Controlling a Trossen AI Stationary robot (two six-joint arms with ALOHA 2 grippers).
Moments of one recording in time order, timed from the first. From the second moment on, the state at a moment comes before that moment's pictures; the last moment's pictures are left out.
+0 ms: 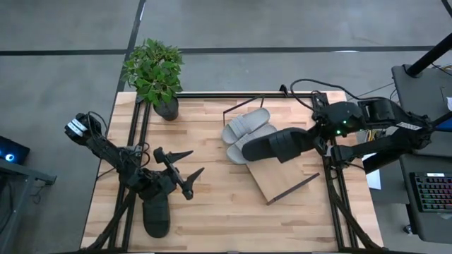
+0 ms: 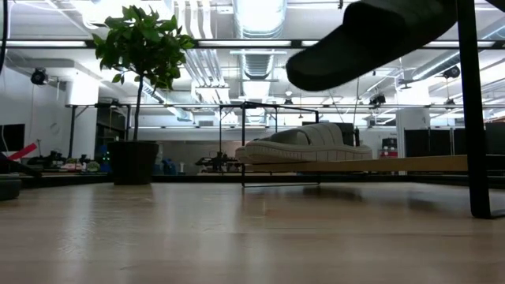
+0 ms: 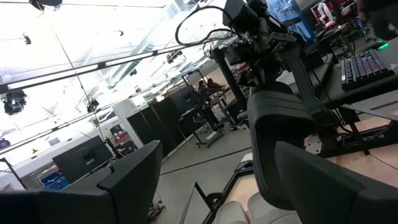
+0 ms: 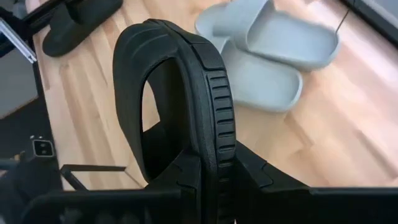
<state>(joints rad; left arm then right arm) -0.70 1.35 0.68 1.29 -1.16 1.06 0.00 0.87 1.30 -1.27 0.07 0.53</state>
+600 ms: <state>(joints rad) -0.70 1.35 0.68 1.29 -1.16 1.06 -0.07 0.90 1.09 -1.16 -0.16 0.59</state>
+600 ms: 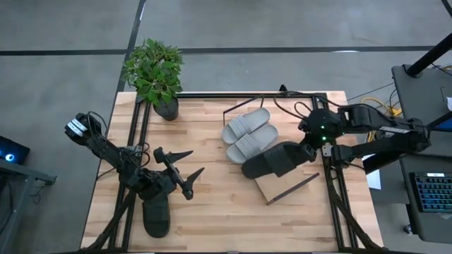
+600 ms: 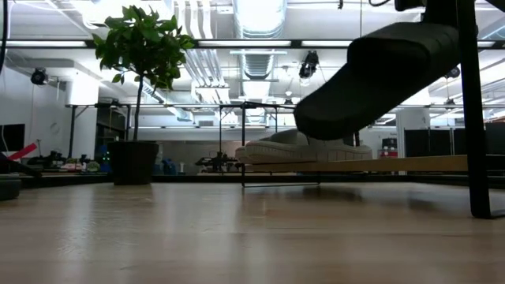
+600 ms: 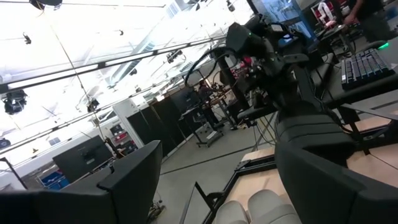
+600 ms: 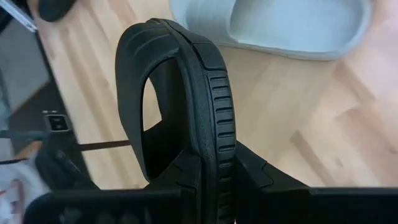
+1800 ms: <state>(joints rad) -0.70 1.35 0.68 1.29 -1.22 1.06 -0.55 1.08 0.84 -1.04 -0.63 0.24</state>
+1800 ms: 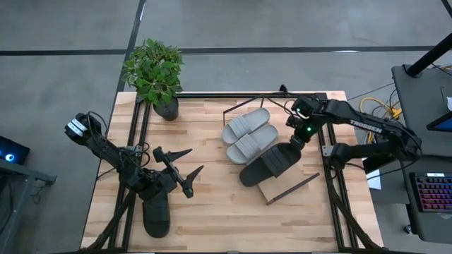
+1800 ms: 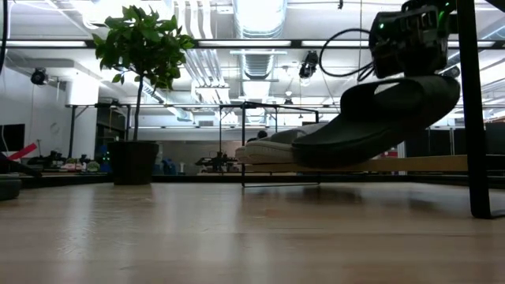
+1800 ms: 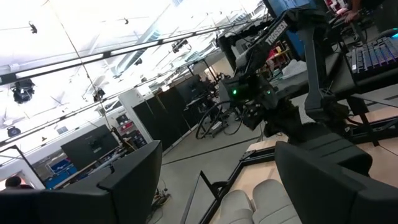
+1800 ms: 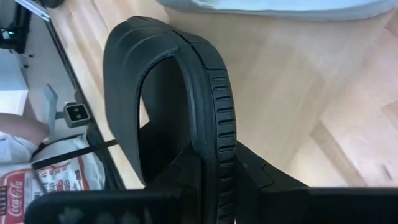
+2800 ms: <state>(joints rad) -0.70 1.35 0.68 1.29 -1.25 1.05 -0.75 1.27 0.84 -1.08 -0.58 0.05</state>
